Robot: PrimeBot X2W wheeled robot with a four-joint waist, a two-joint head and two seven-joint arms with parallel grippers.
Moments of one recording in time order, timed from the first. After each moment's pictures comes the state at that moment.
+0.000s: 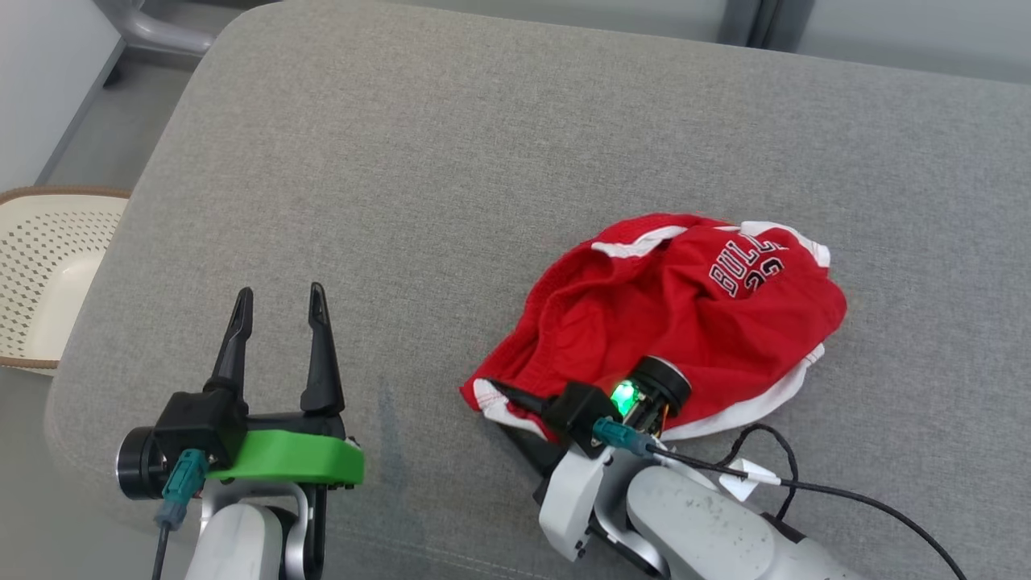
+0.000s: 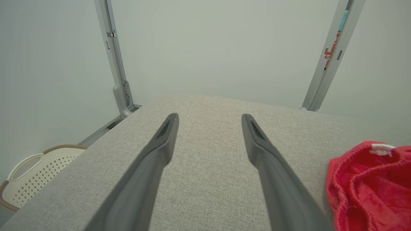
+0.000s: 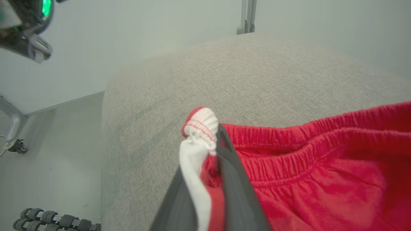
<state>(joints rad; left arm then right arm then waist) -0.16 0.05 -0.13 0.14 -0.24 0.04 -0.26 -0.55 -0.05 0.88 0.63 0.29 0.13 -0.26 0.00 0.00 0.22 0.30</state>
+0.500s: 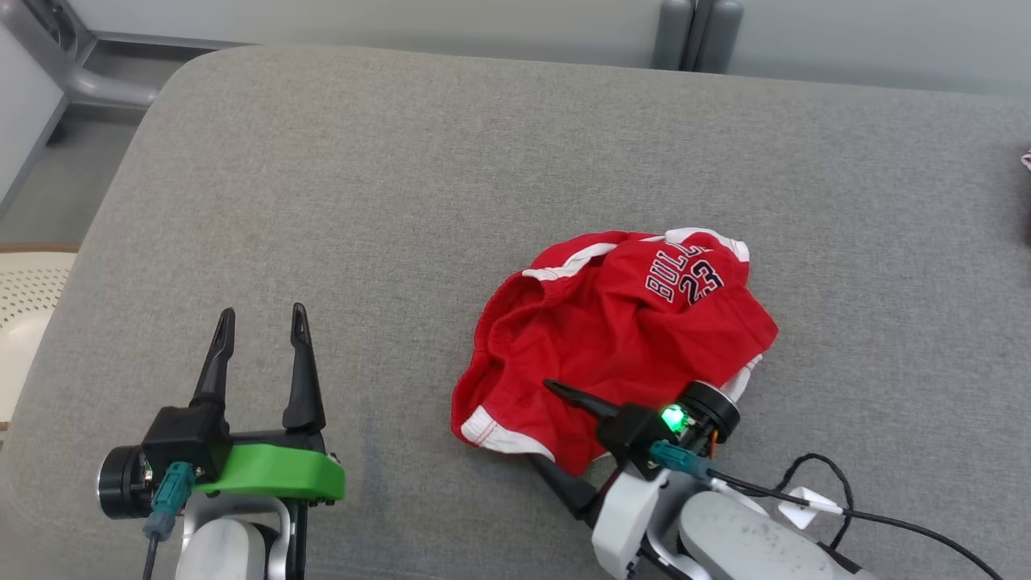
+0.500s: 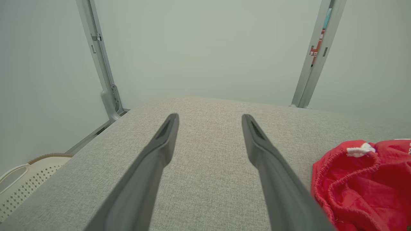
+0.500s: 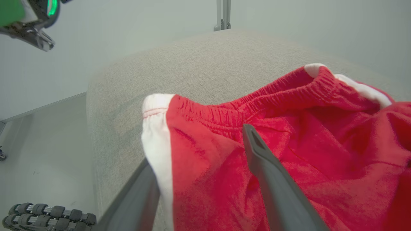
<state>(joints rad) -0.14 0.05 -0.08 0.17 -0.19 0.01 -0.26 -0.46 -0.14 0.86 0.53 0.31 0.13 -0.26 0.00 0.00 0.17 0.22</state>
